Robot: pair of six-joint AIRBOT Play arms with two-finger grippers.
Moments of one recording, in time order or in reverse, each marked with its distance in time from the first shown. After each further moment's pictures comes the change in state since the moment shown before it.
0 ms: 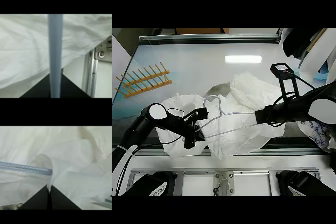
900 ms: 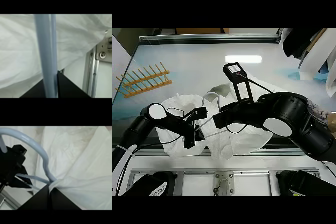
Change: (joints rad) left arm 0.004 0.000 0.000 -0.003 0.003 -0.001; right arm 0.260 -0.122 0.000 0.055 -0.446 0.000
